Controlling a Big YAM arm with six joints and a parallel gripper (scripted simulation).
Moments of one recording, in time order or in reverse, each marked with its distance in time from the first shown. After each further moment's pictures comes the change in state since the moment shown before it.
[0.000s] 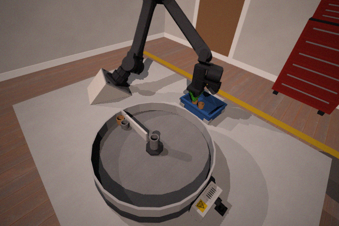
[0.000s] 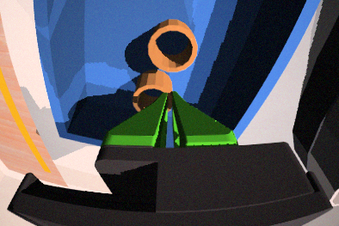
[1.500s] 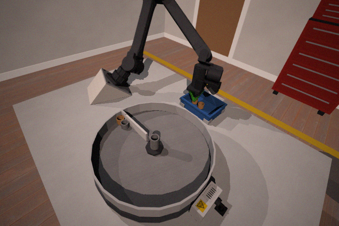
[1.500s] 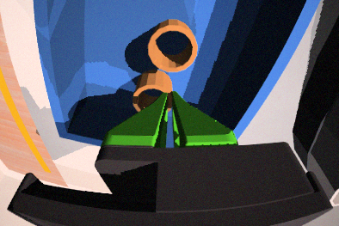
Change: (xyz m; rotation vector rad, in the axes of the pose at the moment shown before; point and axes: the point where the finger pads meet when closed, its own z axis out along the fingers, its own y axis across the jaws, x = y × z) arm 0.000 0.000 0.000 0.000 0.000 0.000
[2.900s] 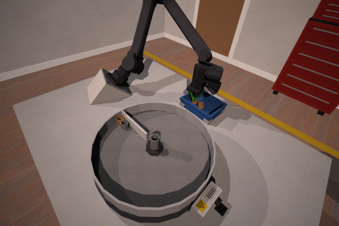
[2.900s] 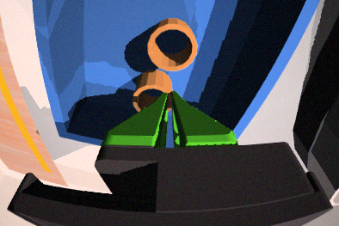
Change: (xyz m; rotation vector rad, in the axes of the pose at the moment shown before) arm 0.001 0.000 0.000 0.000 0.003 0.003
